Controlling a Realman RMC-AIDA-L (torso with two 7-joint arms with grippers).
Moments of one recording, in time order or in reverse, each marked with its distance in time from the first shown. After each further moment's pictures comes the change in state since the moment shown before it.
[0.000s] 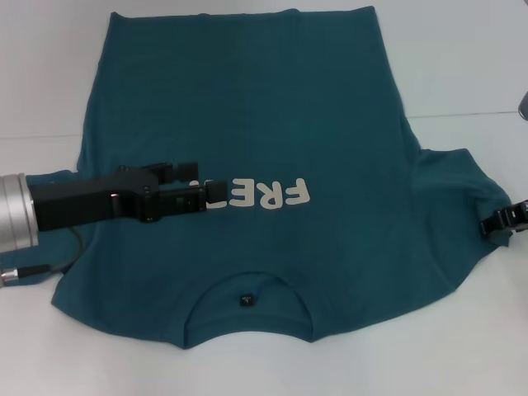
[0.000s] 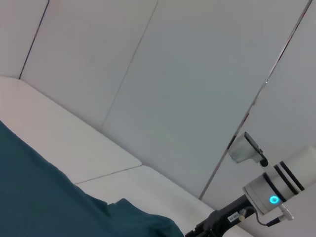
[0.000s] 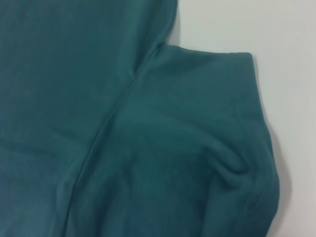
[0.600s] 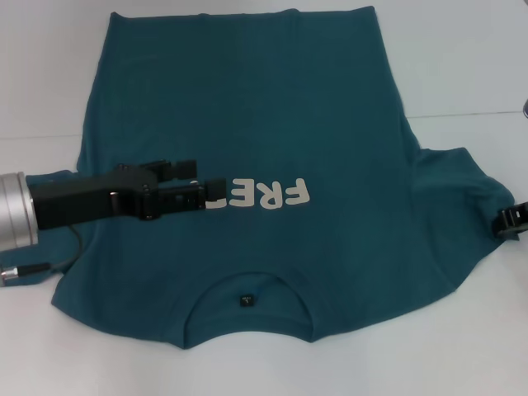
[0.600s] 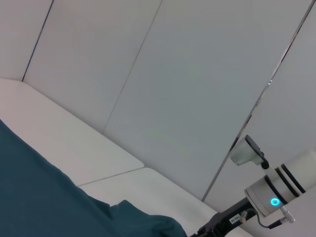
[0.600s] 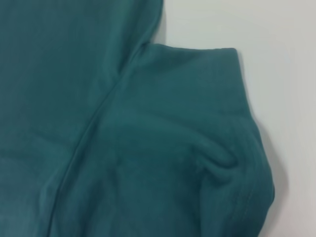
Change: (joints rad) left arm 0.000 0.000 0.000 0.000 -0.002 -0.008 0.001; right arm 0.005 -0.017 0.000 0.040 0.000 0.028 0.020
